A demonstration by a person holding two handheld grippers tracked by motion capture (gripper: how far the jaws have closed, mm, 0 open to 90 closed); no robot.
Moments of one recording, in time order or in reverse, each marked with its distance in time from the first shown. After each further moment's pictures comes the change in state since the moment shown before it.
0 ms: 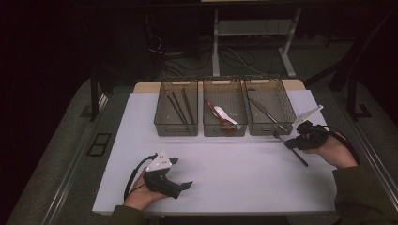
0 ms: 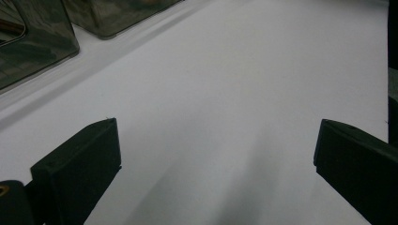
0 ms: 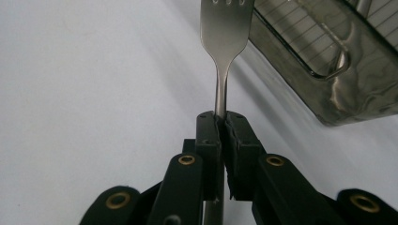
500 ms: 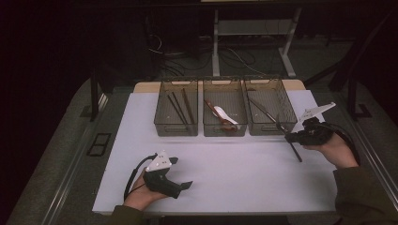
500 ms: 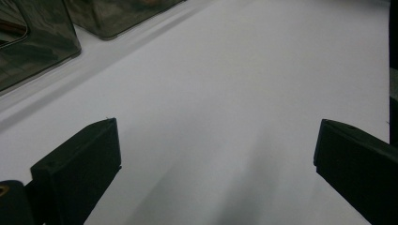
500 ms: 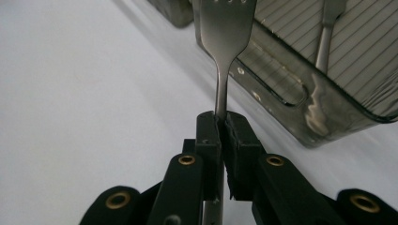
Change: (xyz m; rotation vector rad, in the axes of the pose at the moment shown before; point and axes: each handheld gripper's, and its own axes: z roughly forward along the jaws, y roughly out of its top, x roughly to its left) left arm 0.000 0.000 0.000 -0.002 0.006 0.000; right arm -0.006 -0.003 -0.013 -0.164 0.006 0.073
